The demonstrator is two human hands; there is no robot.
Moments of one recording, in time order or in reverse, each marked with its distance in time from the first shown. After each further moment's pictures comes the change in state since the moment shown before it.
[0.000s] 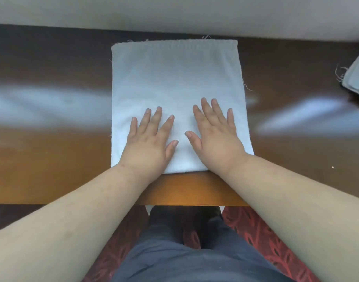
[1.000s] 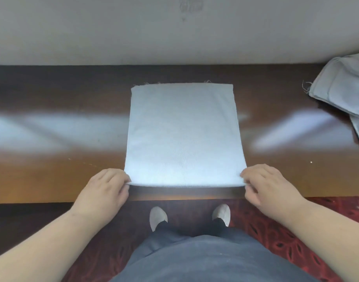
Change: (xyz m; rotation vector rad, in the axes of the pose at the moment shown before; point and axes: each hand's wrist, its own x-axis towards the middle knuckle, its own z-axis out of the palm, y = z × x) left_hand -0.130 -0.075 -0.012 -0.098 0.213 0.121; right_hand -0.159 0.091 -0.018 0.048 0.113 -0.133
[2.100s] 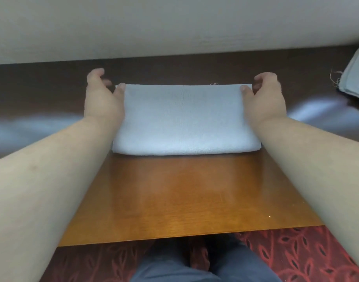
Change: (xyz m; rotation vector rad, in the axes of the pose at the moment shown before) left_hand 0.266 -0.034 0.001 -0.552 0.322 -0.716; right_hand 0.237 0.064 -0.003 0.450 0.414 0.755
